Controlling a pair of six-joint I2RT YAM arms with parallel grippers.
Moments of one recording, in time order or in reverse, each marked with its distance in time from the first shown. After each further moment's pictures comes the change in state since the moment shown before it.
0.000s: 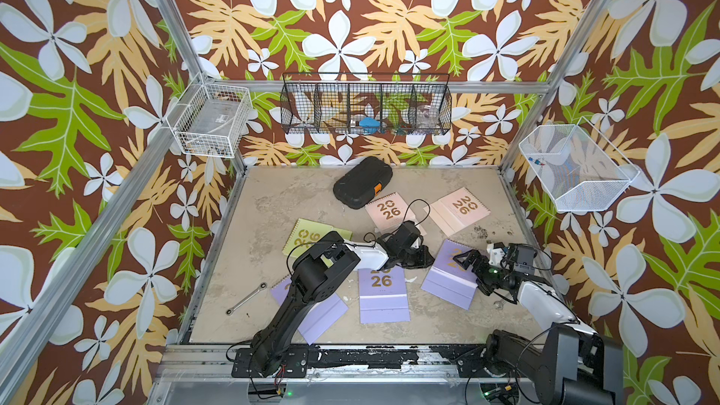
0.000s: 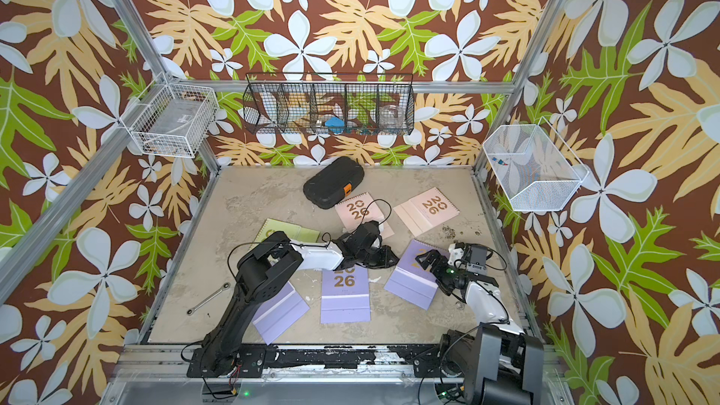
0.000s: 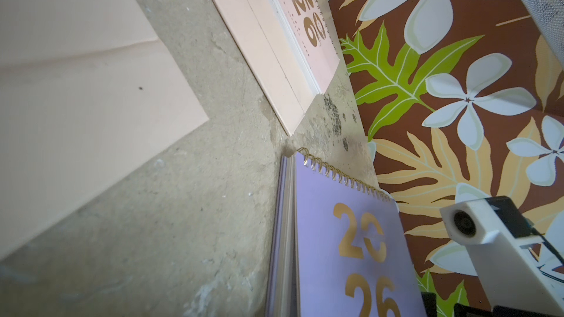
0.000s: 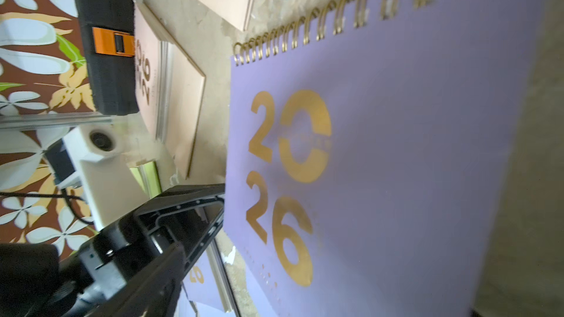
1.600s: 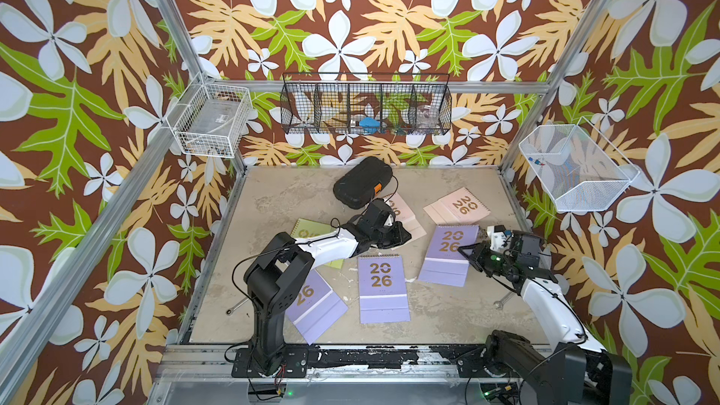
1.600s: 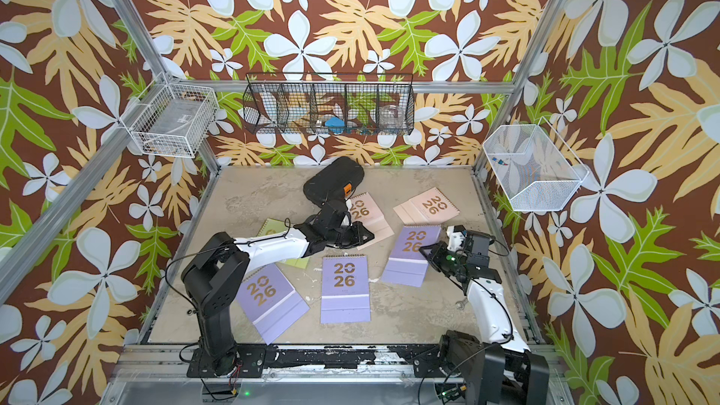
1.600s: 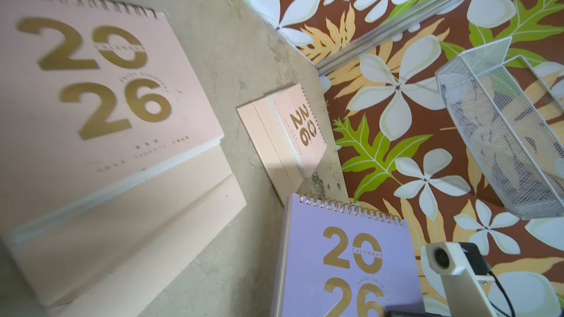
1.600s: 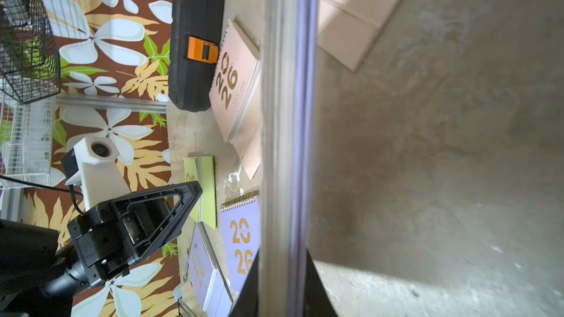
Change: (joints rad) left arm 0.175 -0.395 -0.208 -0.132 -0.060 -0.005; right arm 0.101 -0.047 0.142 -0.004 -0.045 0.060
